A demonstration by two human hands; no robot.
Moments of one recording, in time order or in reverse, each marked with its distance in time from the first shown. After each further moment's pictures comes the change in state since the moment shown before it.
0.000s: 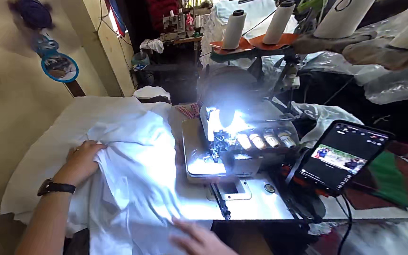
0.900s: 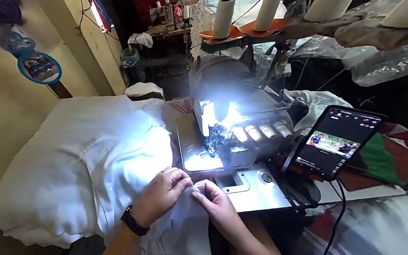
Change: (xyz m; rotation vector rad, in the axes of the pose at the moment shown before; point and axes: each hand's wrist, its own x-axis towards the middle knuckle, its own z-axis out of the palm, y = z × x) left_hand -0.054 0.190 0.065 -0.812 -0.210 0.587; right_hand 0.047 0.089 0.010 0.681 0.675 0.321
